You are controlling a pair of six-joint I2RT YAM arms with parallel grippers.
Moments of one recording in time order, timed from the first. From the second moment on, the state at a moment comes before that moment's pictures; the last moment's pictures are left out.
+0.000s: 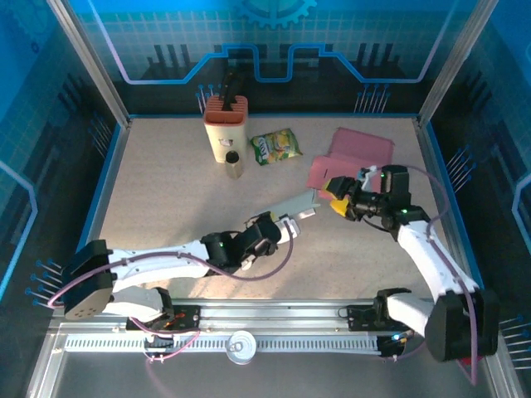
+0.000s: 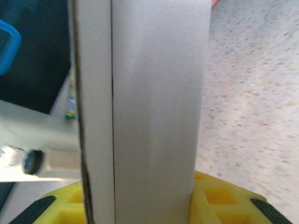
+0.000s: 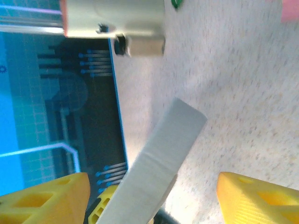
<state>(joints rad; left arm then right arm) -1.11 1.33 0.85 -0.23 -0.55 0.30 0.07 1.05 0.73 -0.31 -0.76 0.93</state>
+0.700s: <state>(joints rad) -0.87 1.54 1.24 -0.98 -0.01 -0.02 0.52 0.79 0.63 -0.52 -0.18 0.81</state>
